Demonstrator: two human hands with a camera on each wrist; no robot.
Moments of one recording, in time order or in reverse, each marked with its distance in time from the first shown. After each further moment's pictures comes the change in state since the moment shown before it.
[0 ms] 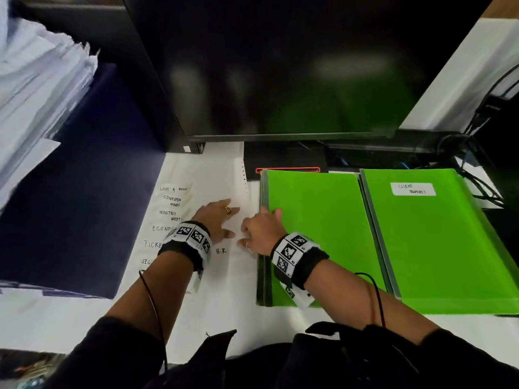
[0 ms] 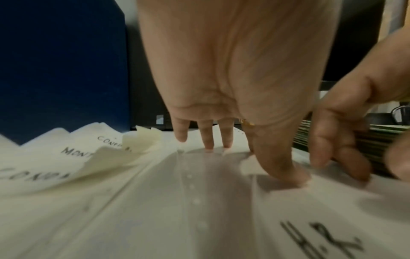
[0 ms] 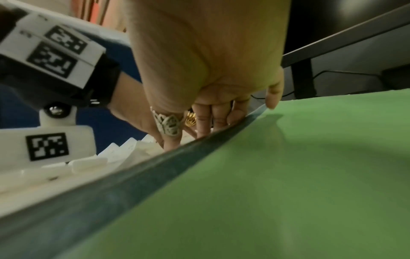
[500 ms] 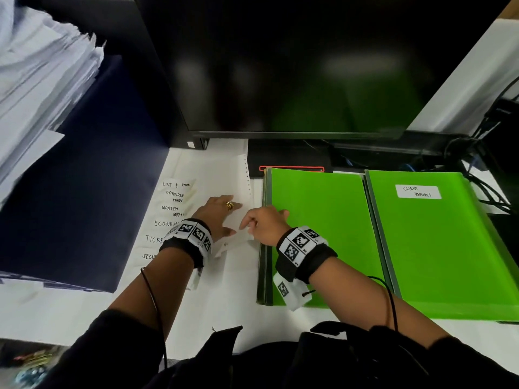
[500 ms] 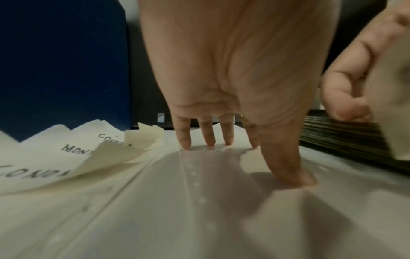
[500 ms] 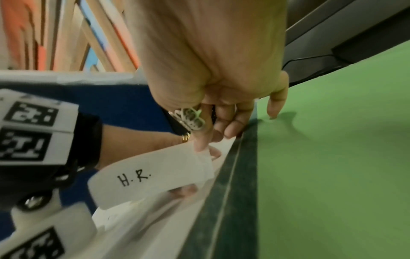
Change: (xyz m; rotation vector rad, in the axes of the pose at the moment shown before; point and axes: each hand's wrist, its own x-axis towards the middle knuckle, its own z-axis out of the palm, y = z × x) left_hand -0.004 -0.001 -0.001 -0.109 0.076 0.024; right_hand 0.003 0.002 -0.010 0.451 0.020 0.113
